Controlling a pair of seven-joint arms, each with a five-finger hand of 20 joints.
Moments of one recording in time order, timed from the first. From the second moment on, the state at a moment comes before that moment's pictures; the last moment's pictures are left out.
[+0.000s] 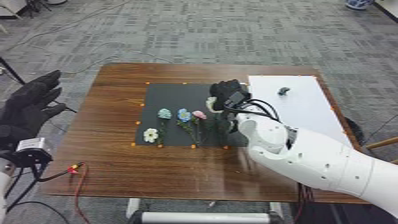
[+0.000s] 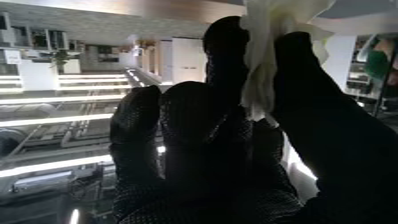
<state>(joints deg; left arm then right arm) 133.8 -48.8 -121.6 -126.0 41.7 4.1 -1.2 -40.4 -50.8 9.1 -90.5 -121.7 15.5 29.6</state>
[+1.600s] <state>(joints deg) 133.8 -48.4 -121.4 -125.8 41.7 4.1 -1.2 -42.3 -46.8 16.3 -91.2 -118.7 14.3 35.3</state>
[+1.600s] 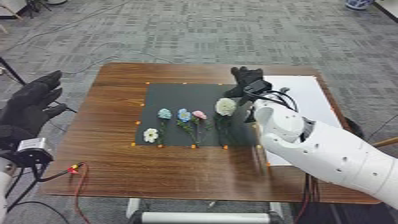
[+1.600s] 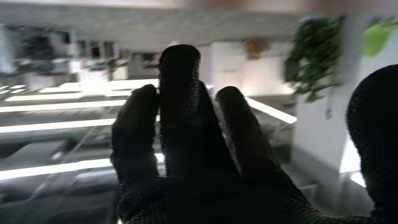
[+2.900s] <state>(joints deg) 134.1 -48.8 -121.7 -126.0 41.7 4.4 -0.9 -45.2 -40.1 21.4 -81.9 -117.4 6.1 29.7</state>
